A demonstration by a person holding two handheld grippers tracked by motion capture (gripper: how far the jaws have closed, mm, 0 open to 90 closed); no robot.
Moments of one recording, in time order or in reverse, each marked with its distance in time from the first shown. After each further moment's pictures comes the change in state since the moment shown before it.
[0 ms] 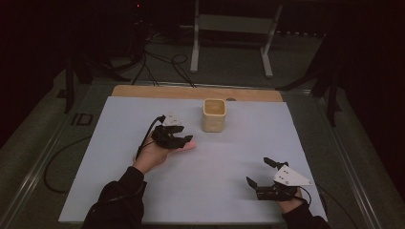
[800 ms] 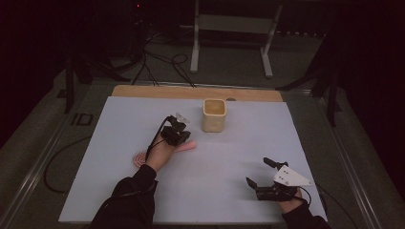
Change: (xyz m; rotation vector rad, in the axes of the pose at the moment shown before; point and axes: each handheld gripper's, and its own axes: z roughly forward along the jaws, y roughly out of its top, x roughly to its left) left arm 0.001 0.003 0.042 0.173 0.122 -0.079; right arm 0.001 0.001 0.000 -0.004 0.004 0.002
